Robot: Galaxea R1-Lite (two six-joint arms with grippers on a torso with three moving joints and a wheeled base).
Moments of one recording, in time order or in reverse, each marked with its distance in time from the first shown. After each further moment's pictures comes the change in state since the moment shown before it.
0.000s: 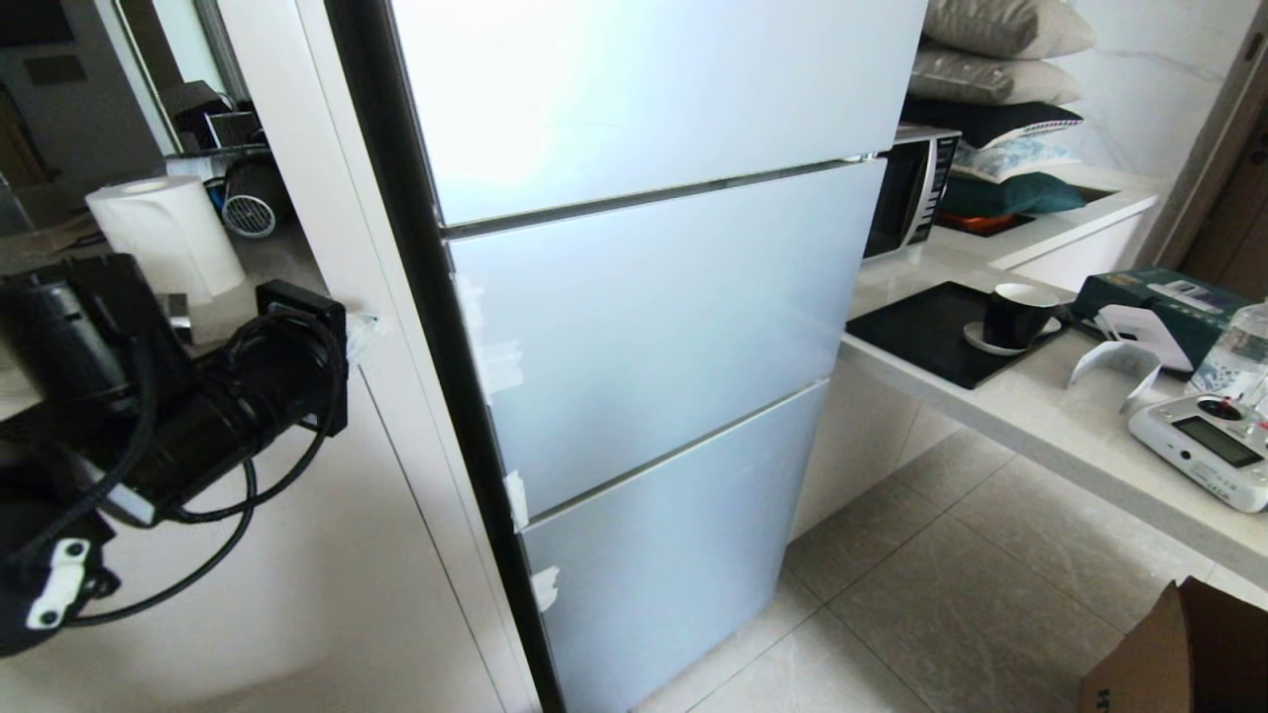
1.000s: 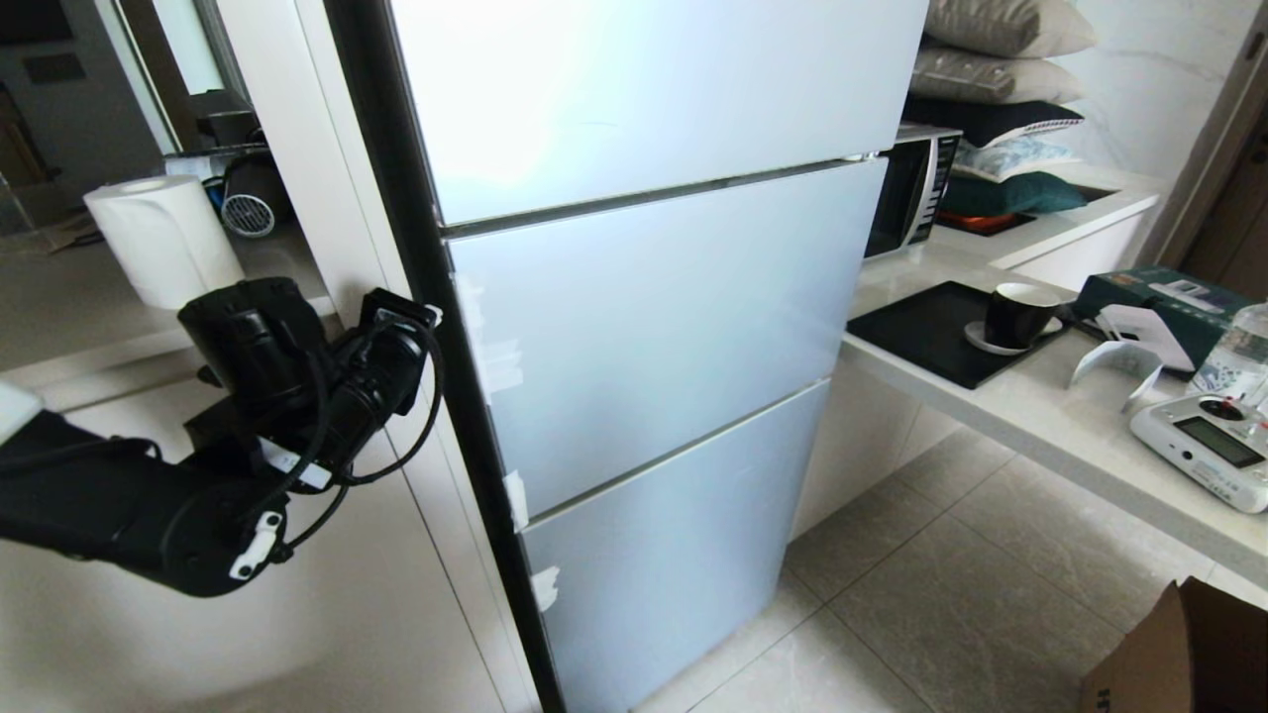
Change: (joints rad) left arm -0.082 0.264 -0.106 -0.231 0.179 0.141; right arm 0.000 0.000 0.000 0.000 0.000 0.000
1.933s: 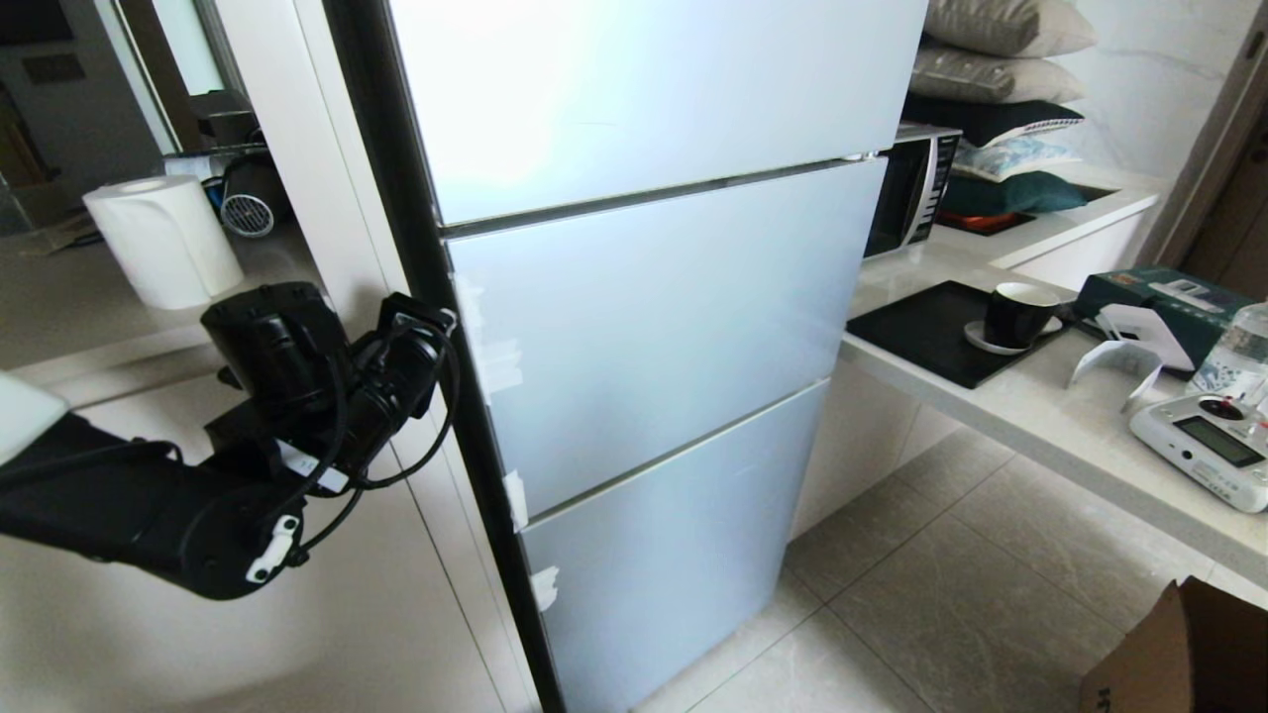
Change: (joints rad) left arm -0.024 0.013 -0.005 -0.003 0.006 0.003; right arm 0.000 0.000 0.000 0.000 0.000 -0.001
